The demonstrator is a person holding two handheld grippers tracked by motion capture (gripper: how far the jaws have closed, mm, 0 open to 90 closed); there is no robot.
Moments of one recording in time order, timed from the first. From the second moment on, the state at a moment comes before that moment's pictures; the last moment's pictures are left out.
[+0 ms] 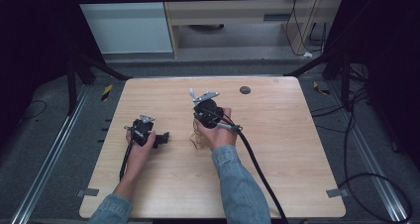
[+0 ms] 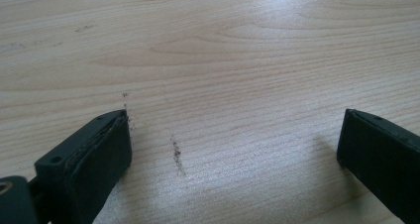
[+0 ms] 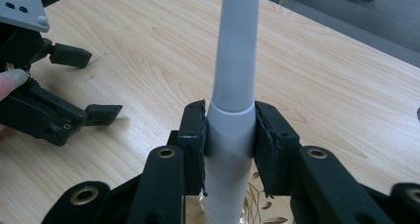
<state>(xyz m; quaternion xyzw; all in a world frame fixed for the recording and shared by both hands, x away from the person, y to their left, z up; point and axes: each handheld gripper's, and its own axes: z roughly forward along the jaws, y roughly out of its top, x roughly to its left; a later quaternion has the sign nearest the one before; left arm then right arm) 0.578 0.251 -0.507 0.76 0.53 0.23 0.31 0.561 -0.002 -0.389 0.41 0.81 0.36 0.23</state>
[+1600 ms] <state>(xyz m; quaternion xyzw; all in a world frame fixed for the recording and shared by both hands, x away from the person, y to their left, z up) 0.578 0.252 -0.507 0.76 0.53 0.23 0.31 0.569 0.006 -0.399 0.41 0.81 0.37 0.22</state>
